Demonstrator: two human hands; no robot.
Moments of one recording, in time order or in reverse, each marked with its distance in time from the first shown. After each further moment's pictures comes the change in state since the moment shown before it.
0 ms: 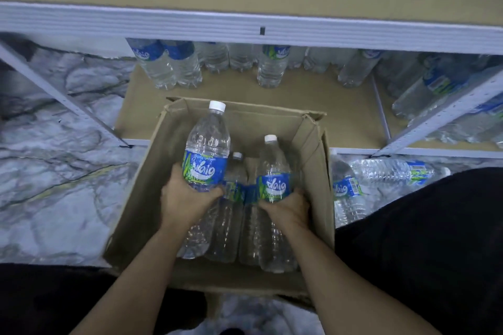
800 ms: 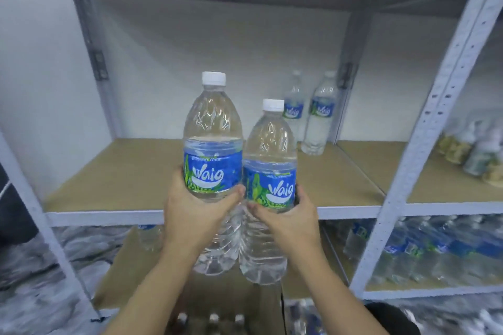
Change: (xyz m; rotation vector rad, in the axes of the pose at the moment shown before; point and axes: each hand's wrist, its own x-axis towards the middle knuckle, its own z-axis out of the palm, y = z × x) left_hand -0.104 0.282 -0.130 -0.534 0.227 0.715; right_hand -0.148 -0.219 -0.219 0.548 0.109 -0.962
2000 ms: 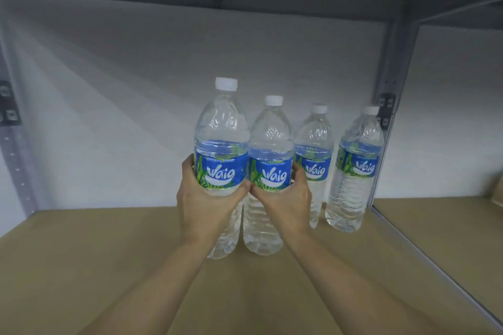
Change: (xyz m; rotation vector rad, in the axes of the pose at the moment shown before) left_hand 0.276 -0.087 0.189 -0.092 0.083 0.184; right_hand 0.336 0.066 0.088 -0.049 0.202 -0.208
